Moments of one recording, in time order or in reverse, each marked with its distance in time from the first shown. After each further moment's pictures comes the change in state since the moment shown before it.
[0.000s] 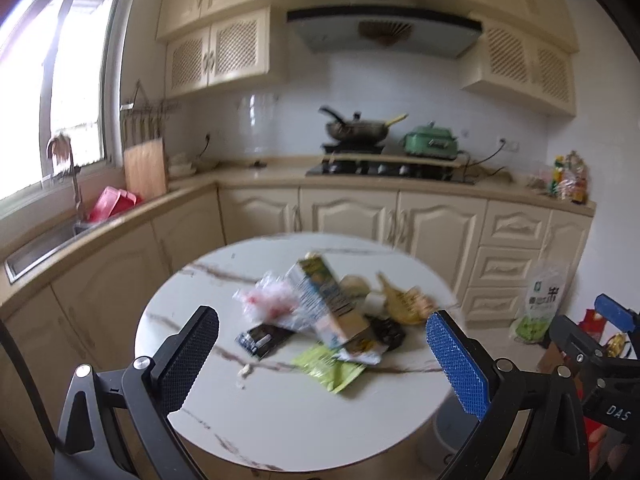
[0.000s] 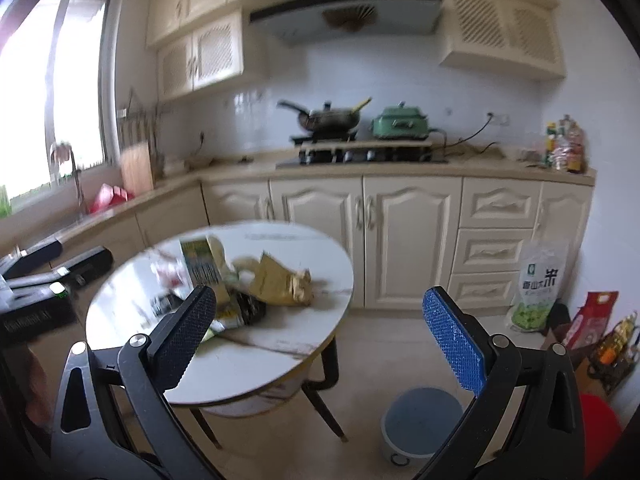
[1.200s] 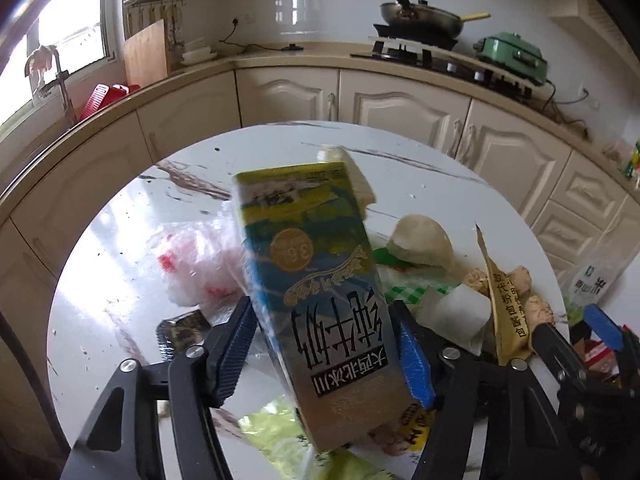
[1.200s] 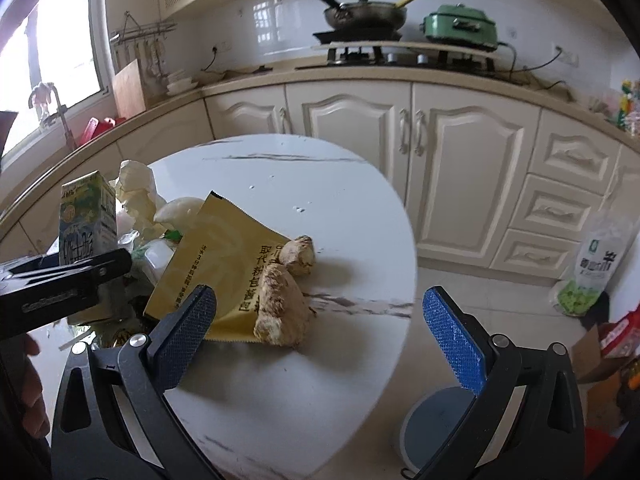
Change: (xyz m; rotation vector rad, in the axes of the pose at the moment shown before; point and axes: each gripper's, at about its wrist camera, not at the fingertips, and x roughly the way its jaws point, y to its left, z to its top) left arm 0.290 -0.015 0.060 -0.131 0.372 0.131; right arm 0.244 -0.017 -0.008 -0.016 0.297 0.166
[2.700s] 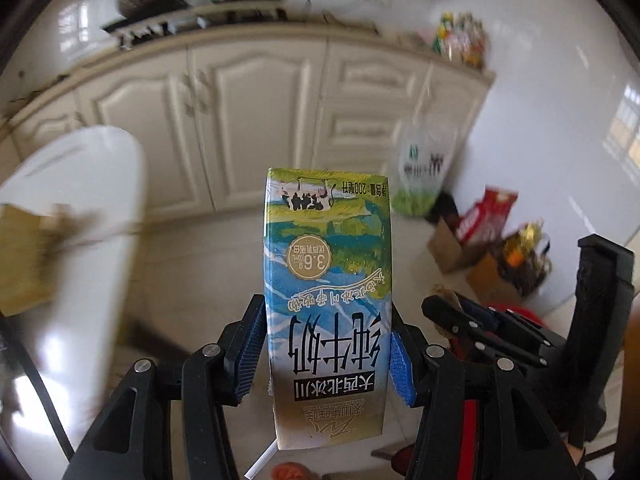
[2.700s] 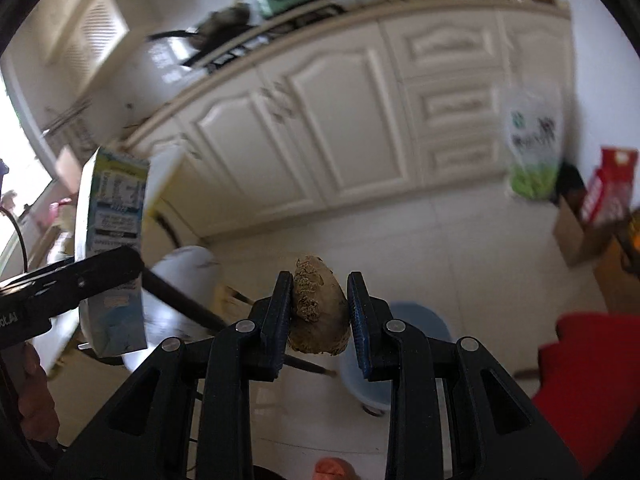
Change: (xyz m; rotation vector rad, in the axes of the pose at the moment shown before) left arm -0.038 -0.201 -0.147 0.454 0.146 -0.495; right arm -0.099 -0.241 -0.151 0.429 0.029 -0.086
